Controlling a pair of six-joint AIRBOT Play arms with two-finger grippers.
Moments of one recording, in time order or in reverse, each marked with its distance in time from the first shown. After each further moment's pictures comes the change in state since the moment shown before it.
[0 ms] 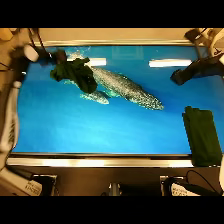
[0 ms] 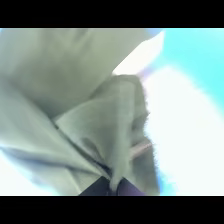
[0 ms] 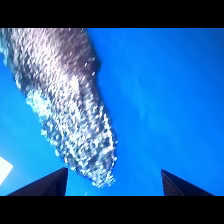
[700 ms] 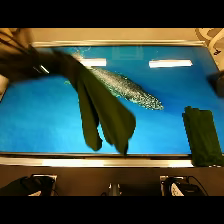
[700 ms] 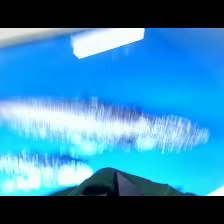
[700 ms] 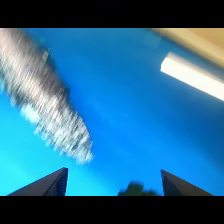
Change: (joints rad) left arm -0.470 0.582 -0.406 0.148 -0.155 0.077; right arm 0.000 0.460 -0.020 -0.118 0.246 0.108
